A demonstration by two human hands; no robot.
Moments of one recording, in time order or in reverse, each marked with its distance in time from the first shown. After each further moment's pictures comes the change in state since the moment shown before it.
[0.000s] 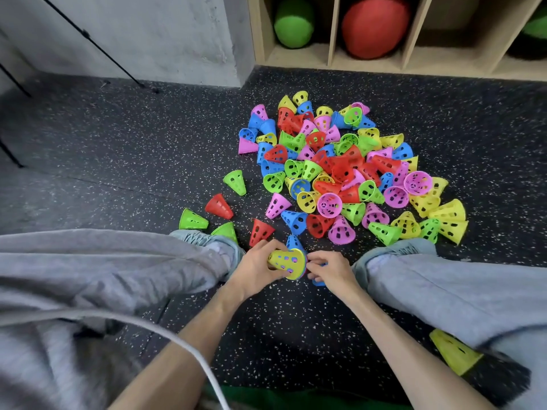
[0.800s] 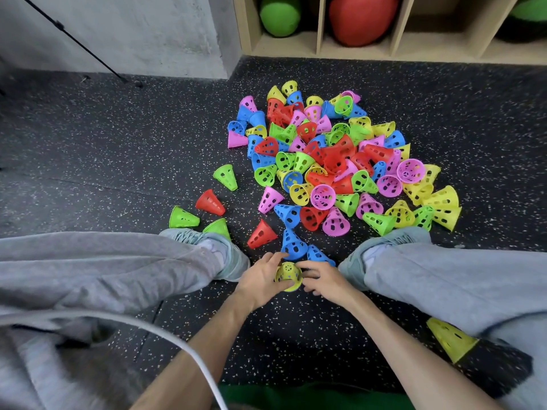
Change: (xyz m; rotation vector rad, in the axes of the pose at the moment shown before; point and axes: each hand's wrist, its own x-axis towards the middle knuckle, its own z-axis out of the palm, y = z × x) left_hand -0.008 -0.007 0.041 0.186 -0.225 -0.115; right_hand -0.004 0.031 0.005 -0.075 -0.295 0.063
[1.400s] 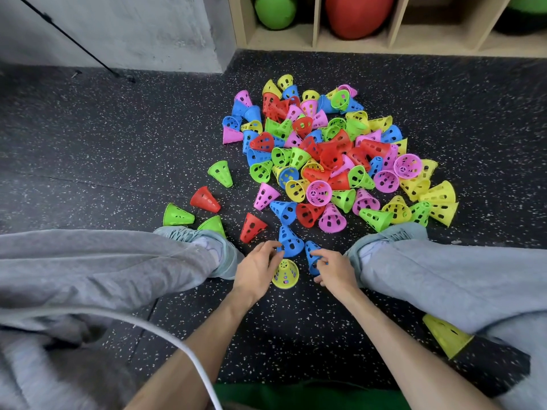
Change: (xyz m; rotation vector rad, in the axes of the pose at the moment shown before) left_hand 0.005 0.011 -0.003 -0.119 0.257 -0.059; right_hand 0.007 0.008 -0.008 -0.120 0.444 0.088
